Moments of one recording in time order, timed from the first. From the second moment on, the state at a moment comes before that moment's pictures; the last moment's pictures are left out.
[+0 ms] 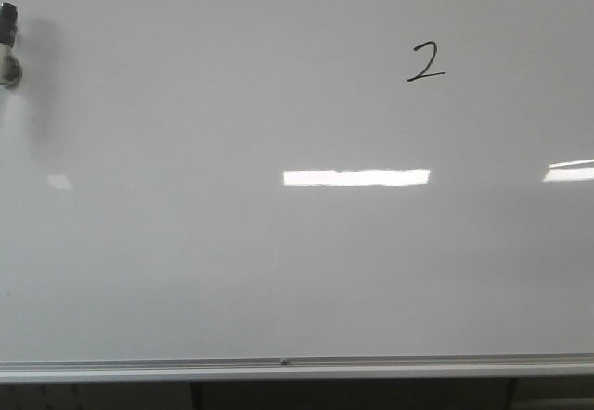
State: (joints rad) left arm 0.01 0.00 0.00 -0.04 0.00 0.04; right arm -0.03 -0.01 0.03 -0.03 0.03 0.02
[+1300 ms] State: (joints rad) left arm 0.01 0.00 0.00 -0.04 0.00 0.04; right arm -0.03 -0.01 0.03 0.00 0.04 0.02
